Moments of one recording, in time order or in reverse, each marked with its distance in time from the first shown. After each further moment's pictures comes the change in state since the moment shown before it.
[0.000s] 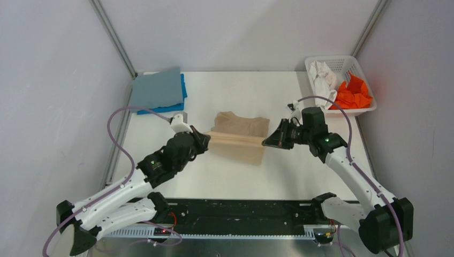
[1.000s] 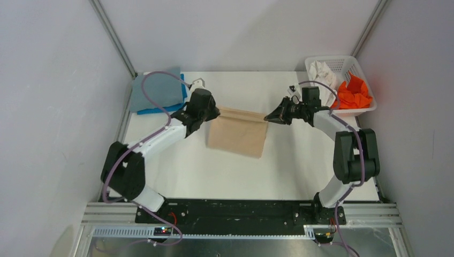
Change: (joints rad) left arm 0.342 0.687 0.397 0.158 0.261 0.132; right arm -0.245 0.620 0.250 0.272 -0.218 -0.018
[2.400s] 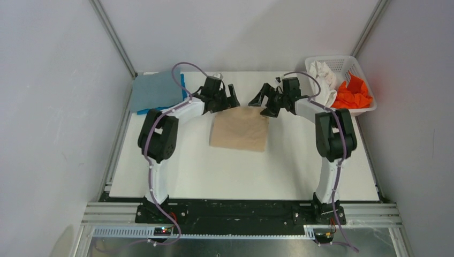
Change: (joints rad) left arm 0.092 0.538 0.421 -0.017 0.351 0.136; right arm 0.121 0.301 0.275 0.087 0.227 0.038
